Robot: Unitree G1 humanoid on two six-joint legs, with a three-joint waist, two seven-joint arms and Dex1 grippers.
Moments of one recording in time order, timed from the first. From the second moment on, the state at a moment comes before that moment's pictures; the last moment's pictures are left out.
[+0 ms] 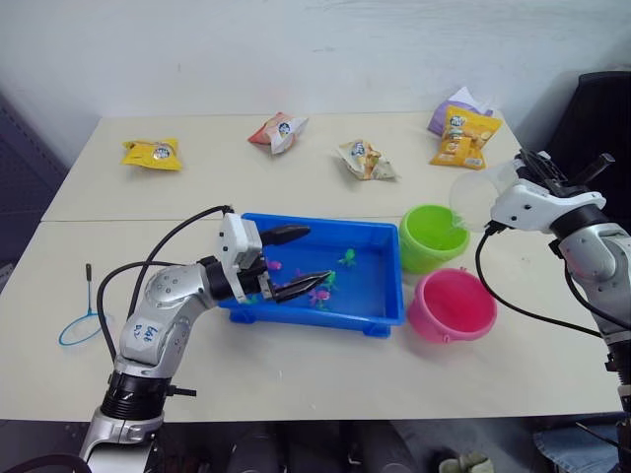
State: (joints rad) left arm -0.35 0.44 -0.02 -0.22 -0.47 0.31 -0.84; right arm -0.46 -0.91 -0.04 0.21 -0.53 -0.26 0.11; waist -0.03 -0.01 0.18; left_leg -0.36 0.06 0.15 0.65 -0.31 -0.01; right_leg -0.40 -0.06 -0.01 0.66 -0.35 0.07
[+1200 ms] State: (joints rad) left arm -0.34 0.43 -0.03 -0.26 -0.47 0.30 -0.85; right arm -0.29 -0.69 -0.40 0.12 0.19 -0.04 0.27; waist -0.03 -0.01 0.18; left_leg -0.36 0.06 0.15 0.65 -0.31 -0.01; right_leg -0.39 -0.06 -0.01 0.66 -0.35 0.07
